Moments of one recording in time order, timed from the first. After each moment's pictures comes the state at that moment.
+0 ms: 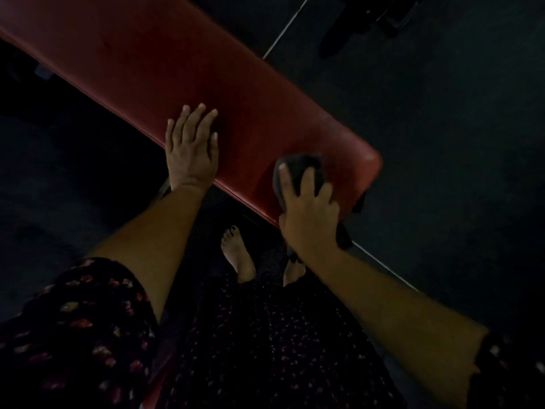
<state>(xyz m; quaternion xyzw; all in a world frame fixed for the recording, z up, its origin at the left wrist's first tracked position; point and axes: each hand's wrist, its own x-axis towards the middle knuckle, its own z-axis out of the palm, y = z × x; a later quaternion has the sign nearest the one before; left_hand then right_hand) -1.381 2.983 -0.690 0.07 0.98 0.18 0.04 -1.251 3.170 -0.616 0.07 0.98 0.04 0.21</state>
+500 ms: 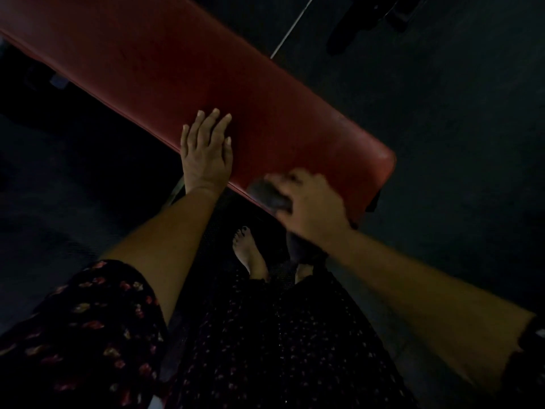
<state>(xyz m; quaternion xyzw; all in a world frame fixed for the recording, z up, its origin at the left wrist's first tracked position) -1.383 2.979 -0.695 0.09 0.98 0.20 0.04 -1.282 3.175 -0.607 -0.04 0.96 -0.16 0.23</state>
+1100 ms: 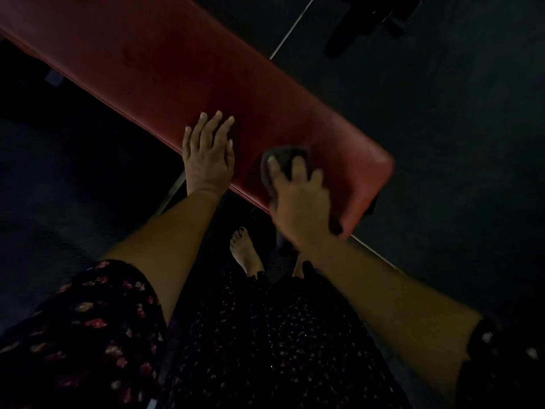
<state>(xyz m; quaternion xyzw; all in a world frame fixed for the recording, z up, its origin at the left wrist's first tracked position) -1.384 2.978 -0.695 0.09 0.98 0.20 0.05 -1.289 3.136 -0.608 0.06 0.98 -0.04 0.19</state>
